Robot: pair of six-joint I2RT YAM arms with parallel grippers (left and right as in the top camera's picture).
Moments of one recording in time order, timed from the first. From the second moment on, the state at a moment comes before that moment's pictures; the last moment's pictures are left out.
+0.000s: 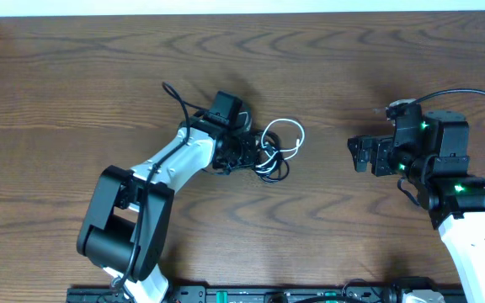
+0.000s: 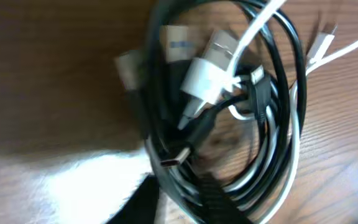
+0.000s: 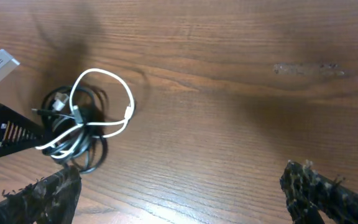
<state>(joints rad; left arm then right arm) -0.42 1.83 1.08 -0.54 0.39 -0.44 0.05 1.09 0.84 -0.57 -0.27 0.06</state>
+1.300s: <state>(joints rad) -0.37 1.48 1.13 -0.57 0.59 -0.43 0.40 1.63 0.84 -0.28 -0.34 0.39</state>
